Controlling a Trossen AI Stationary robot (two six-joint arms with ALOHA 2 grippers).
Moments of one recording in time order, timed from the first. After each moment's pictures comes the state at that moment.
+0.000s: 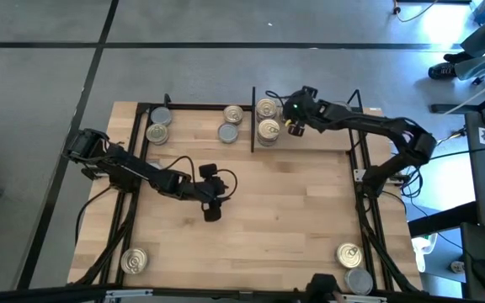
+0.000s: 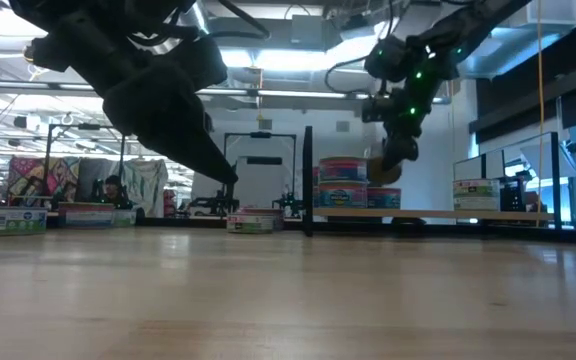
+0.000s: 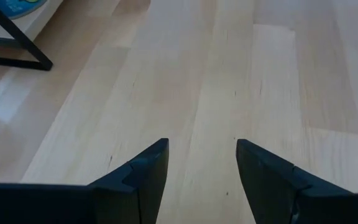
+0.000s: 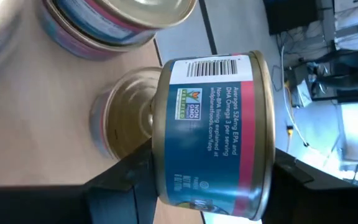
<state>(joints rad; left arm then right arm) -0.23 1.56 0.68 0.12 -0.38 -0.26 -0.57 1.53 1.05 -0.37 0.50 -0.59</state>
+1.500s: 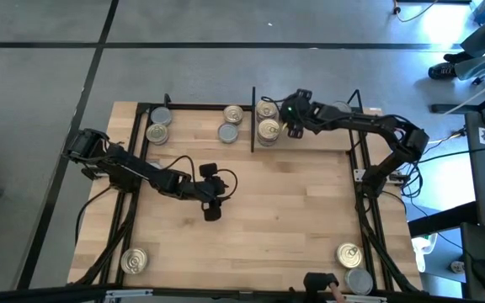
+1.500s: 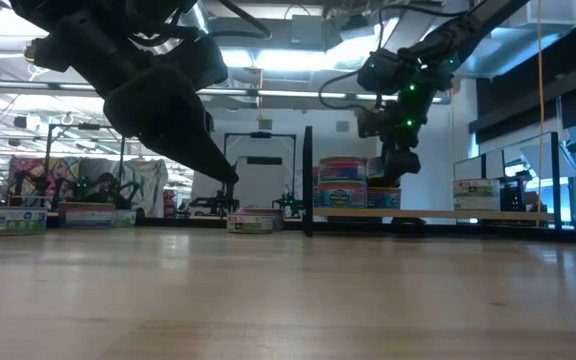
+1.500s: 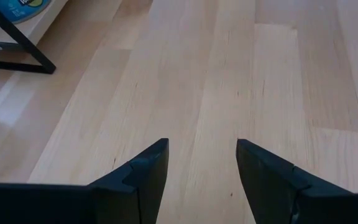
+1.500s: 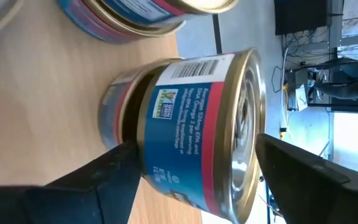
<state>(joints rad) -0.23 1.55 0.68 0.12 -0.38 -0.23 -0.57 1.60 1.05 -0.37 0.51 -0.66</state>
